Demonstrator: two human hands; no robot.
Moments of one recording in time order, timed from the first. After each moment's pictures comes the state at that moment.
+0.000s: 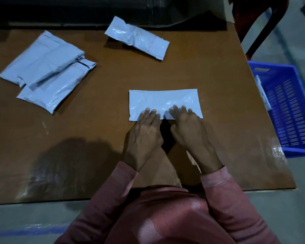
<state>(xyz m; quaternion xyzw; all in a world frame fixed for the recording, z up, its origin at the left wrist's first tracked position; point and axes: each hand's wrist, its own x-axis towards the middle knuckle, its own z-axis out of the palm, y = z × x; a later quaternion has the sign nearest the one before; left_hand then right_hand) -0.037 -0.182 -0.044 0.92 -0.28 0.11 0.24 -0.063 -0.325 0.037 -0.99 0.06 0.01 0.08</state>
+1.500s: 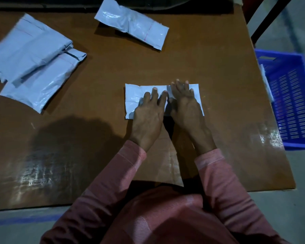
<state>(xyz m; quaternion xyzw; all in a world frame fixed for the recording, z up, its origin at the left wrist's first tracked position) 0.006 -0.219 -0.009 0.95 -0.29 0.01 -0.08 -0.005 -0.360 -0.021 -0.97 0.08 -0.01 0.22</state>
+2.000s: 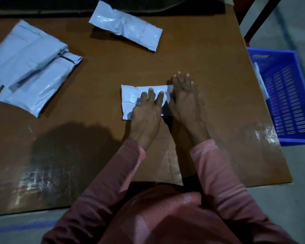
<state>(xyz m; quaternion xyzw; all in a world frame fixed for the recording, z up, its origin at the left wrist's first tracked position) 0.008 -0.223 -0.014 0.96 -0.27 0.01 -0.11 0.009 -0.371 -0.029 -0.97 0.12 -0.06 0.20</state>
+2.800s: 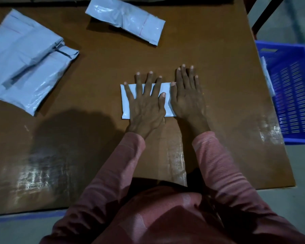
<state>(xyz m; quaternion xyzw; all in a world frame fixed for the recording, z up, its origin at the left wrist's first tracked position) 0.047 -0.233 -0.064 0.97 -0.22 0.03 0.08 0.024 -0.386 -0.058 -0.99 0.12 -0.07 0.08</state>
